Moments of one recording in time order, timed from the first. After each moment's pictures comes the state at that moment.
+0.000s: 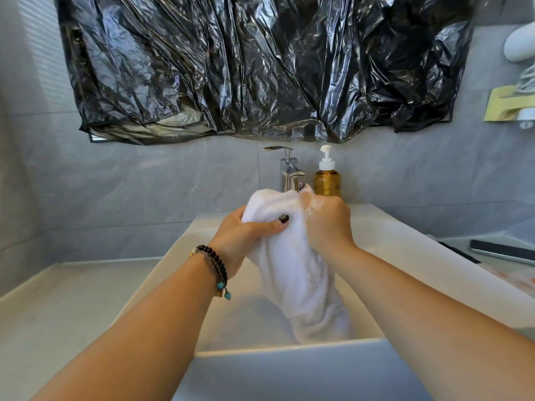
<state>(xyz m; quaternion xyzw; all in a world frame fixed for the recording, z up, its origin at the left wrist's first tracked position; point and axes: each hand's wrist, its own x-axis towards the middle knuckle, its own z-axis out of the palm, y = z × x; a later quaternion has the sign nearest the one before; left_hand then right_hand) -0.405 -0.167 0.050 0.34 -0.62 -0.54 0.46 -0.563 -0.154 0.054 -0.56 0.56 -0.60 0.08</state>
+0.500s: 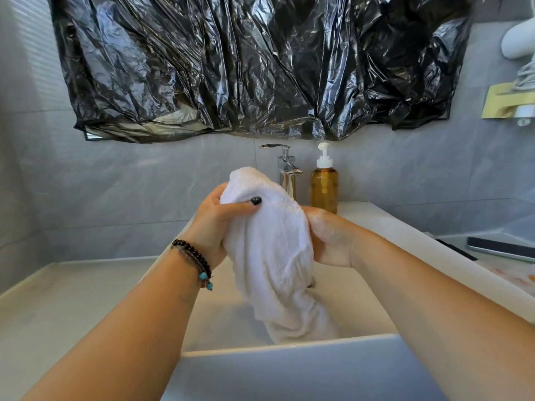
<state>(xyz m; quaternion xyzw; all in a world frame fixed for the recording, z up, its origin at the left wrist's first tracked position) -0.384 -0.169 0.062 0.28 -0.59 -0.54 0.53 -0.578 -0.145 0.055 -0.57 0.37 -0.43 0.59</state>
